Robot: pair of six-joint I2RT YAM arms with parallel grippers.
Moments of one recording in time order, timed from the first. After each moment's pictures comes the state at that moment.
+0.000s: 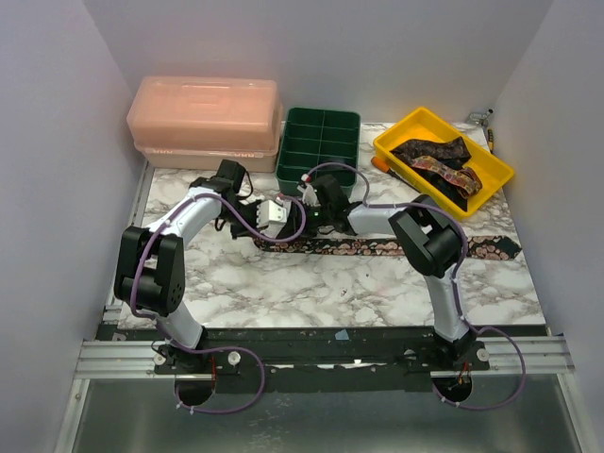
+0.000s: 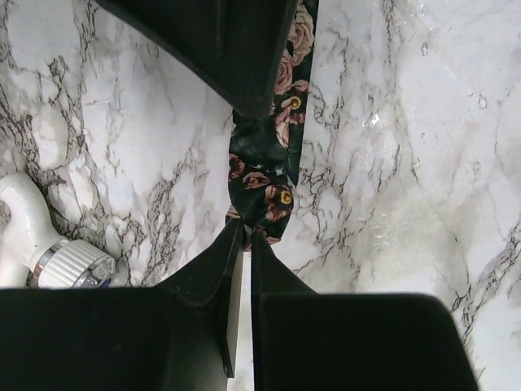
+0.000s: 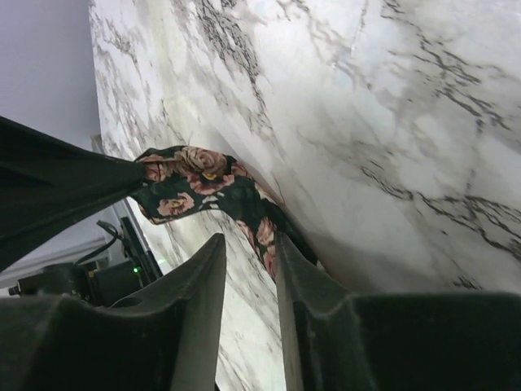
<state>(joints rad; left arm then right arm) -0.25 1.65 1.16 -0.81 0.53 1.25 0.68 2.16 1.30 0.20 -0.62 0.76</state>
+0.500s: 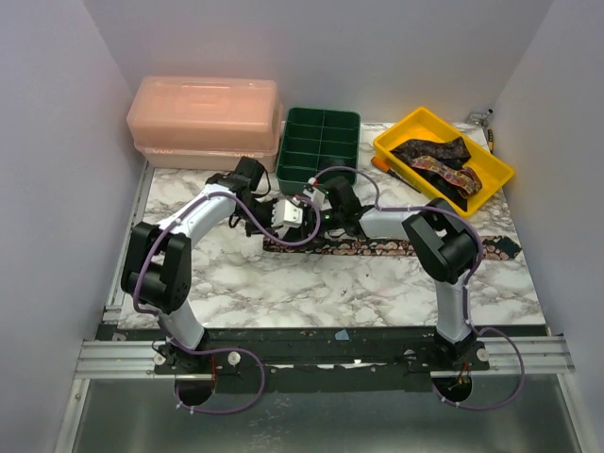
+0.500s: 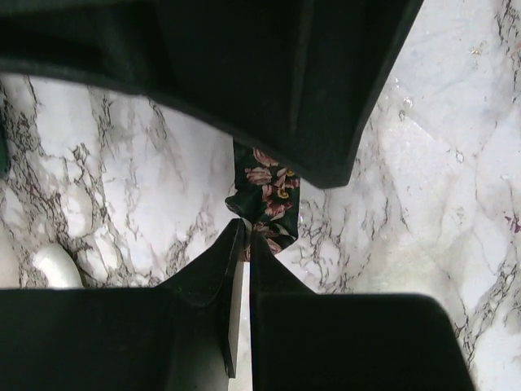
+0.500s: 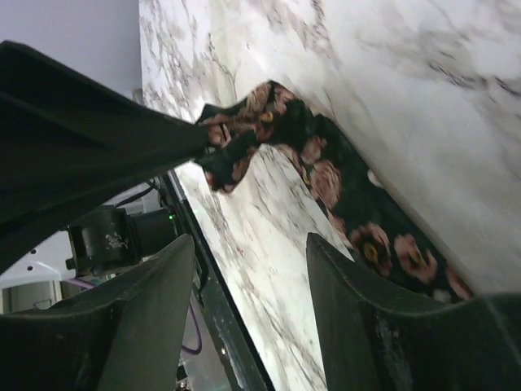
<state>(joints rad) -0.36 1.68 1.22 -0.82 0.54 1.22 0.65 2.06 1.18 0.22 -0.77 0.77</state>
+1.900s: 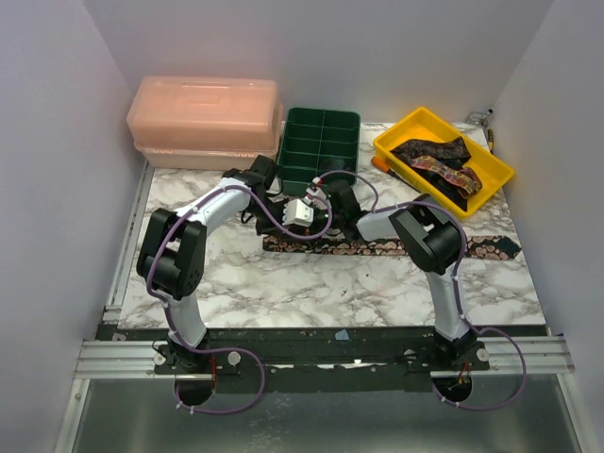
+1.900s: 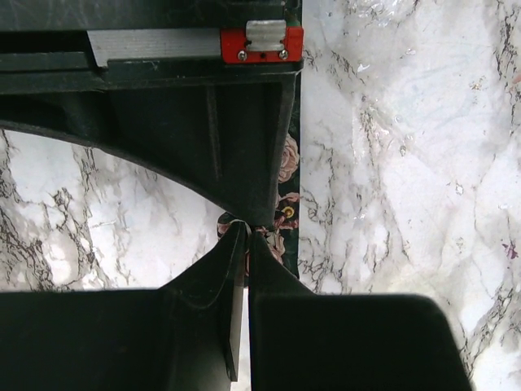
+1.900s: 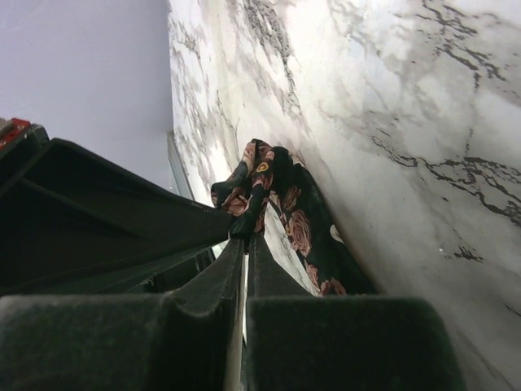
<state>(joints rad) -0.42 1.81 1.33 -0.86 0.53 1.17 0.62 2.16 1.14 0.52 -0.78 0.97</state>
